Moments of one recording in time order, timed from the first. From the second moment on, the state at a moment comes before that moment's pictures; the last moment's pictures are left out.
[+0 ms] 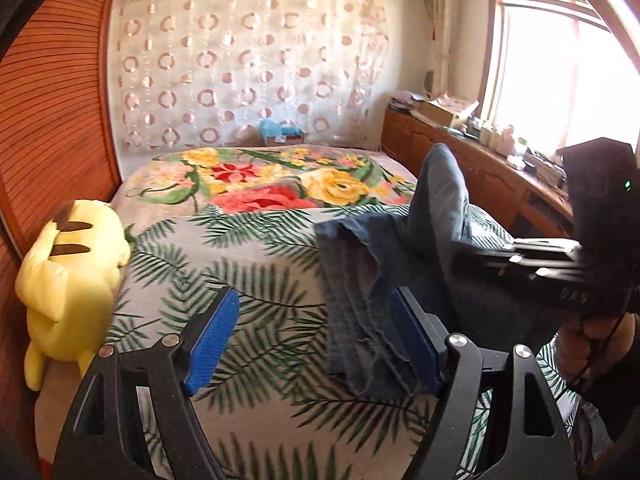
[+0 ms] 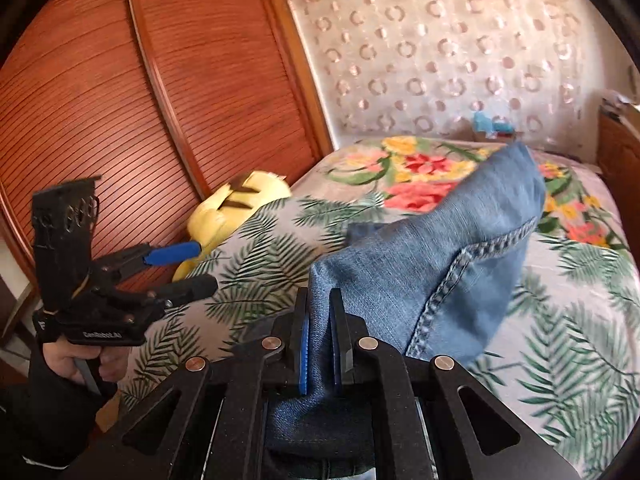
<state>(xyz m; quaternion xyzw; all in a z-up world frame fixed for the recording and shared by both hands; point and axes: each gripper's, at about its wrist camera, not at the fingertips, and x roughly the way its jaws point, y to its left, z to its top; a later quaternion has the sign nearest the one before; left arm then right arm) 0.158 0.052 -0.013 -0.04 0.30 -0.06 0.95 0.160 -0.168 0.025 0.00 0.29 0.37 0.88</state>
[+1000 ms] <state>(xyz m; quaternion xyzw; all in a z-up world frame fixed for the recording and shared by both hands) 0.174 0.036 -0.030 -0.06 0.32 -0.08 0.94 0.225 -0.133 0.027 -0.09 0.30 0.30 0.90</state>
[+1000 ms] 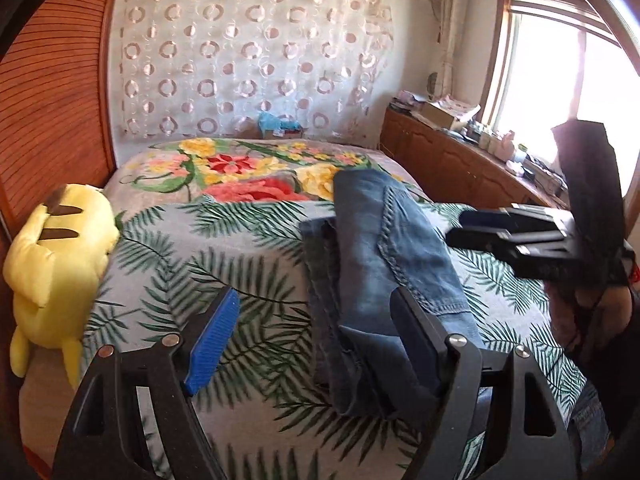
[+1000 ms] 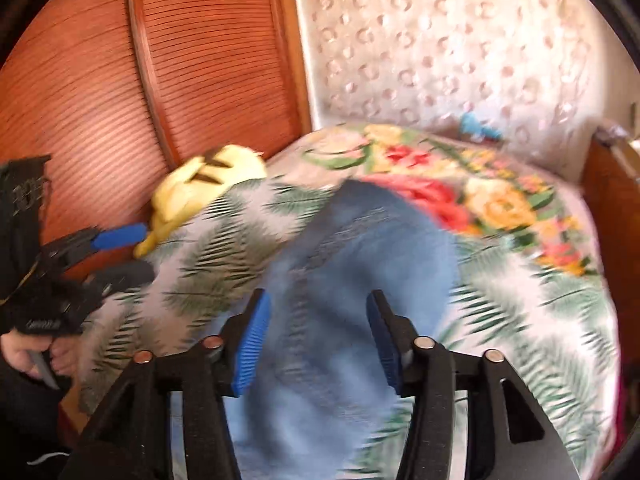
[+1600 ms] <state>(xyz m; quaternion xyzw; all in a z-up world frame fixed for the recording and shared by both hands) 0.184 0.017 -0.076 -0.04 0.40 -0.08 0.91 0.331 -0.140 -0.007 -0.07 0.36 0.28 0.89</state>
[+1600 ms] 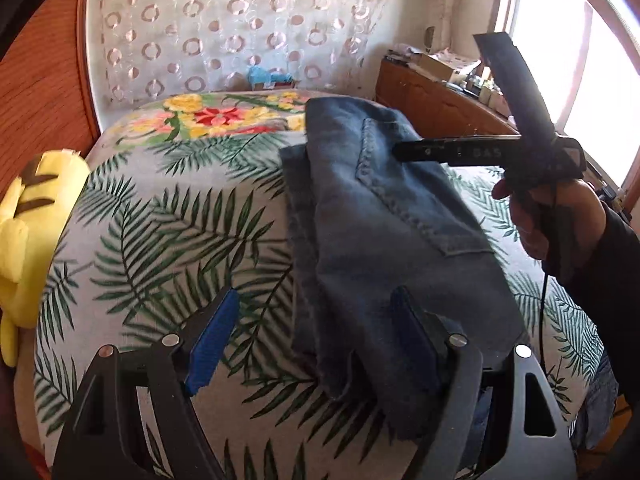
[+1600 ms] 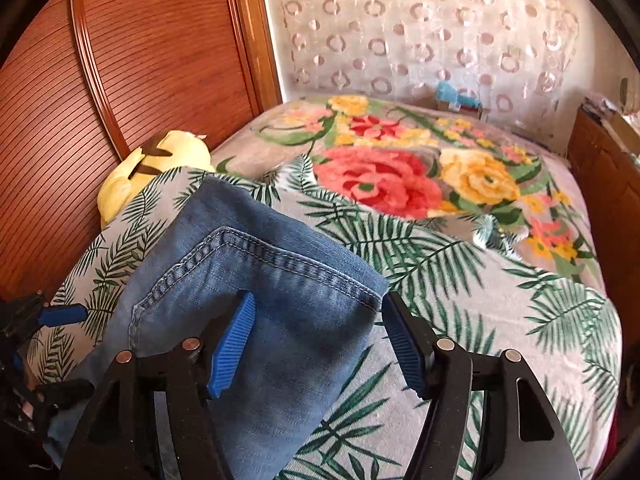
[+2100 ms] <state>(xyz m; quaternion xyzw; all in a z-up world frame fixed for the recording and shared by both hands) 0.179 0.024 -0.078 -0.10 0.40 -0.11 0.91 0.374 -0.149 -0.030 -0.01 0.40 0.31 0.86</state>
